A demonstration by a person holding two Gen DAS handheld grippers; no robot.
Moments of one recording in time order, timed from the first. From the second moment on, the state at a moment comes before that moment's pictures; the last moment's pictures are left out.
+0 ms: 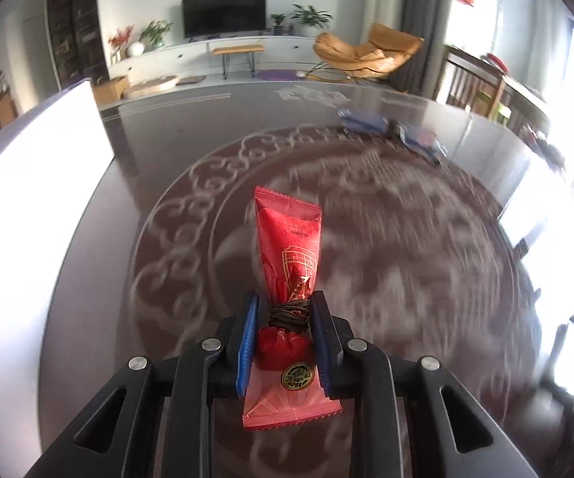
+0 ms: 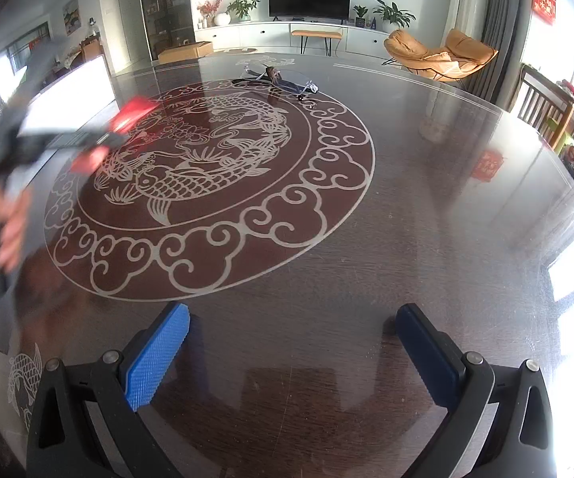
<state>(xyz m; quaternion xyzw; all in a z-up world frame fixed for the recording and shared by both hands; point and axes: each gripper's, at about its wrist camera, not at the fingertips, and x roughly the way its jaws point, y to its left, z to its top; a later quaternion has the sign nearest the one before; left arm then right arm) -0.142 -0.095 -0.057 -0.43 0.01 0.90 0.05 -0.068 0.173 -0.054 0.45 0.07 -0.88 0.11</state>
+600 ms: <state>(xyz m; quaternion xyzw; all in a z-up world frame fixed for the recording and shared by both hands) -0.130 -0.095 -0.066 -0.46 0.02 0.89 0.04 -0.139 0.174 -0.039 0.42 0.12 -0.89 0.16</state>
